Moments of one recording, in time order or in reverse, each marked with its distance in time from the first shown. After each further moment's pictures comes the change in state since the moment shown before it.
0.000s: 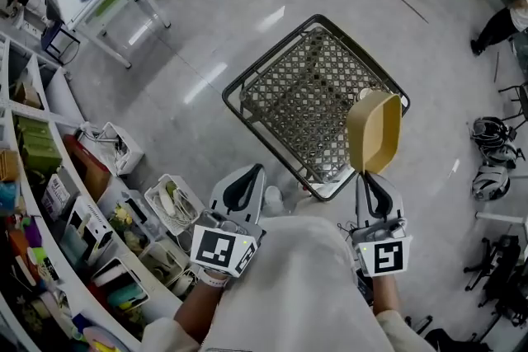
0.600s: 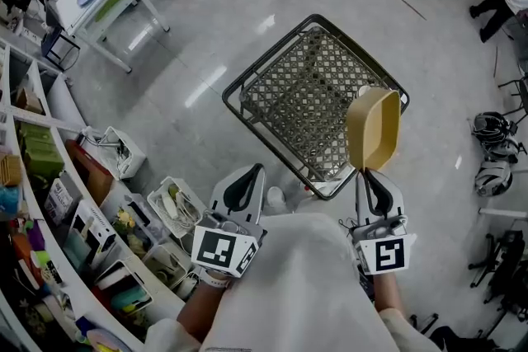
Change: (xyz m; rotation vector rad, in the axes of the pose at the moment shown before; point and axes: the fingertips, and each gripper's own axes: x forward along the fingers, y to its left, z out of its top) left arm -0.007 -0.004 0.002 0.009 -0.009 -0.007; right arm -0.007 0.003 0.002 0.029 -0.017 -0.020
